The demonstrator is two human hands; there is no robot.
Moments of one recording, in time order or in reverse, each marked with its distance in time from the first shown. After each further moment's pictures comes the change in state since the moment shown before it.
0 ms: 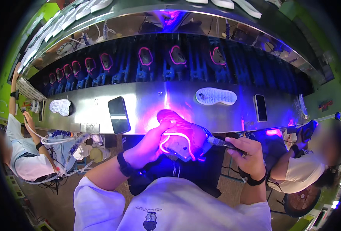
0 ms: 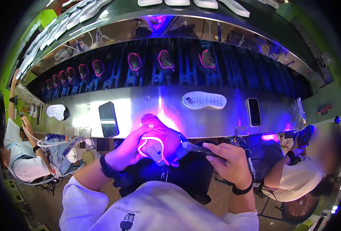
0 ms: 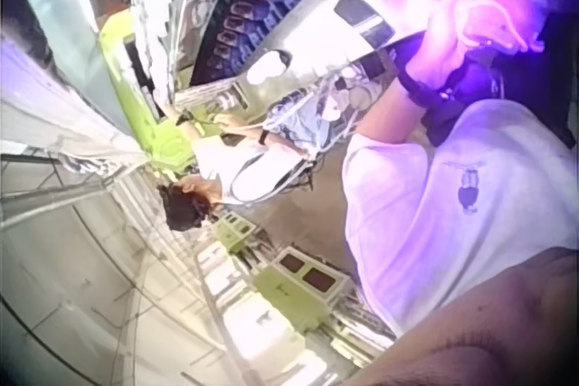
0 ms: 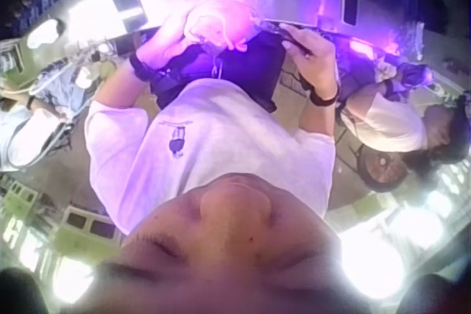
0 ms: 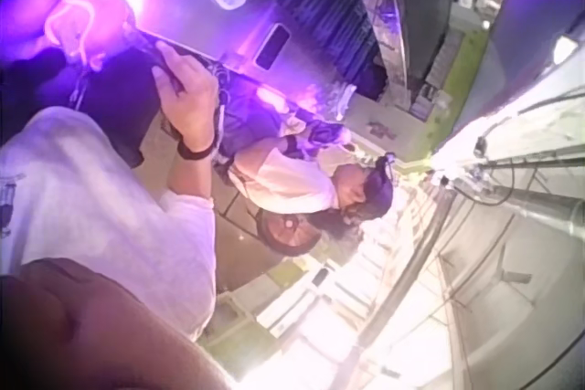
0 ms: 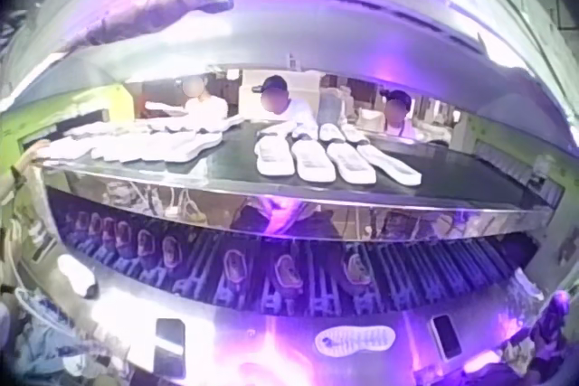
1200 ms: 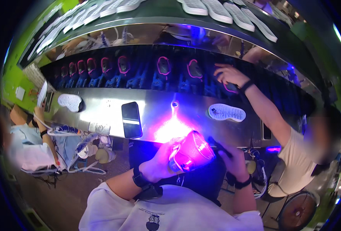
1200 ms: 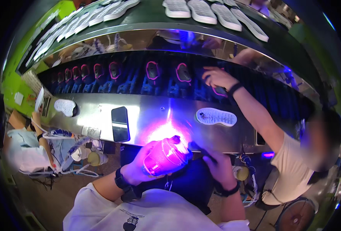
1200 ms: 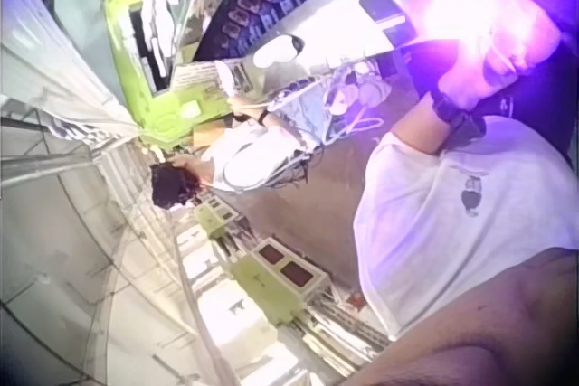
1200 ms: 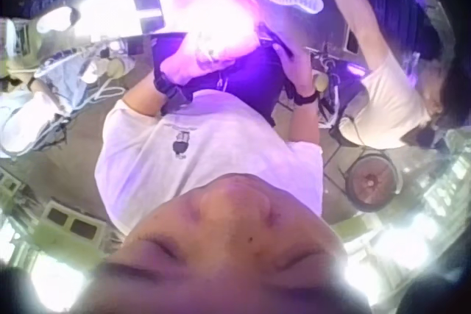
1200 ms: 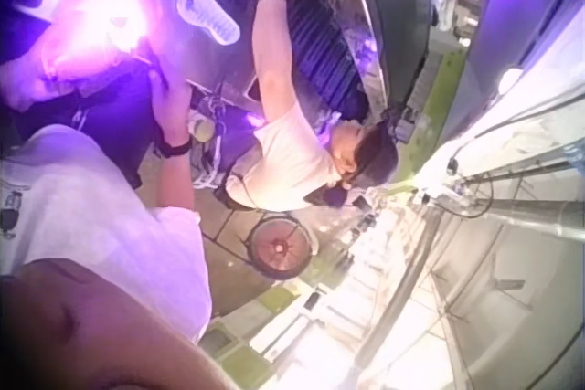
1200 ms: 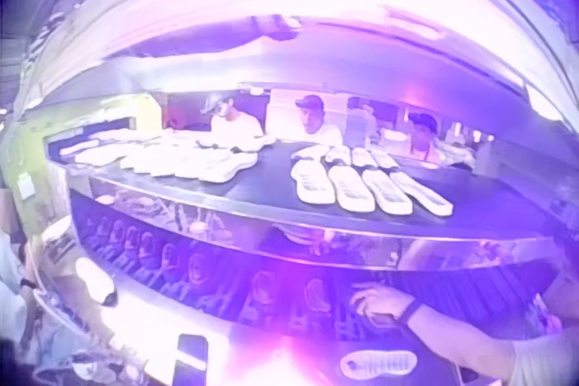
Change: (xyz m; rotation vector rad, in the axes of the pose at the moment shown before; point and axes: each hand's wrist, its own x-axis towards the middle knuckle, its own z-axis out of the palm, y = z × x) left_hand -0.005 -0.035 -0.026 -0.649 -0.529 -0.206; right_hand 0.011 0.056 0.076 0.047 0.042 0.106
